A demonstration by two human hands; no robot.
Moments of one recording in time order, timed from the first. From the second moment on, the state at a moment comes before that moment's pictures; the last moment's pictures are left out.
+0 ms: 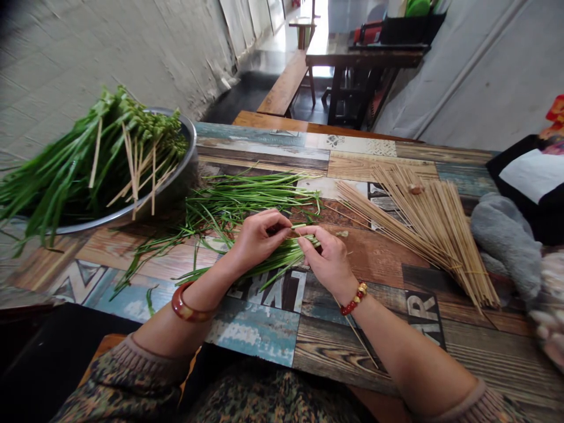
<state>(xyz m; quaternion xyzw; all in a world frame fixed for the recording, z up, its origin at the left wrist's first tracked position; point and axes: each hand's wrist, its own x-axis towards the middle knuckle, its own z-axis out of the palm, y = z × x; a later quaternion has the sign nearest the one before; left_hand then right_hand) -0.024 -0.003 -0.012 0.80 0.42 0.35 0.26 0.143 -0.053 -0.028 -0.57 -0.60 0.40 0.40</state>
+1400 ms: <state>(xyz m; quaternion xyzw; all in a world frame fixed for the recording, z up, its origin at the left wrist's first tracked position) -0.023 -0.005 -0.010 0.81 0.40 0.34 0.28 0.144 -0.051 -0.035 -0.56 -0.61 0.38 0.41</state>
